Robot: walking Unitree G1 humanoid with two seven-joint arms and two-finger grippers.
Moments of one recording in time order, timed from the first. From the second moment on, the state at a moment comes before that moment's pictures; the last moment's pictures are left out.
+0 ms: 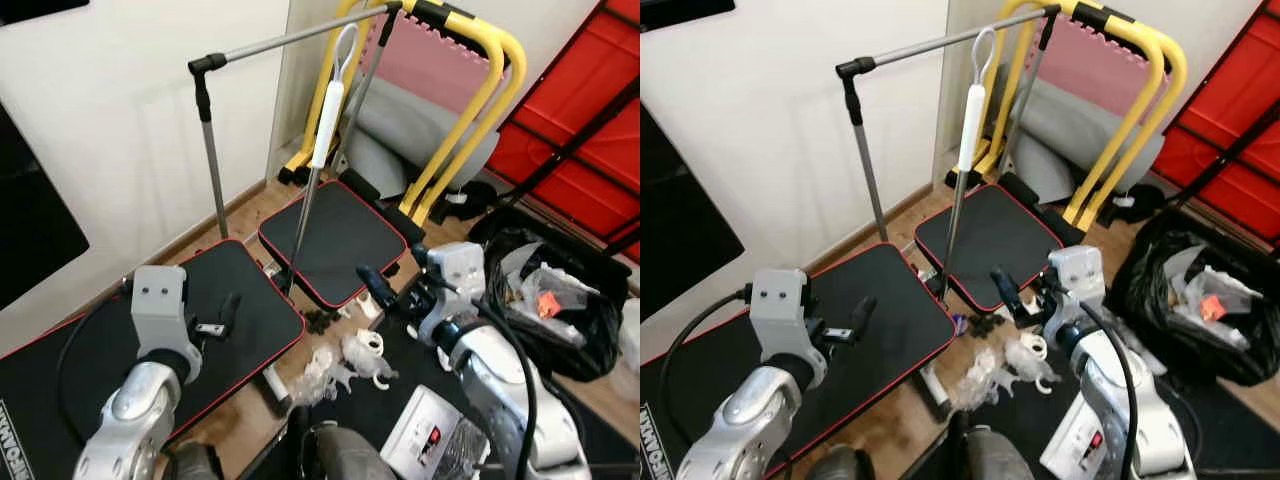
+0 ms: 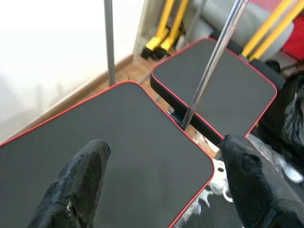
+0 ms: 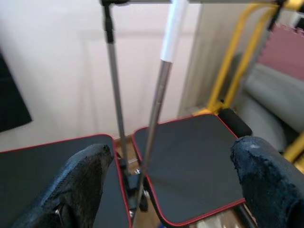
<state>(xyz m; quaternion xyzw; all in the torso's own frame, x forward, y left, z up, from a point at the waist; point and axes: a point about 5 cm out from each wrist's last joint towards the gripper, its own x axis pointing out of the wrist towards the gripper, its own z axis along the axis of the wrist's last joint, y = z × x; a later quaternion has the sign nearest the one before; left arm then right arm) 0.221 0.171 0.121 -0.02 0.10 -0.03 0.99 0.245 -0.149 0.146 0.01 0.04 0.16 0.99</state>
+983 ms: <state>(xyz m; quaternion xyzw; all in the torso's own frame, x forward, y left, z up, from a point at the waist) 0.228 0.169 0.123 0.00 0.09 -0.03 1.00 0.250 -0.155 0.145 0.01 0.05 0.15 0.99</state>
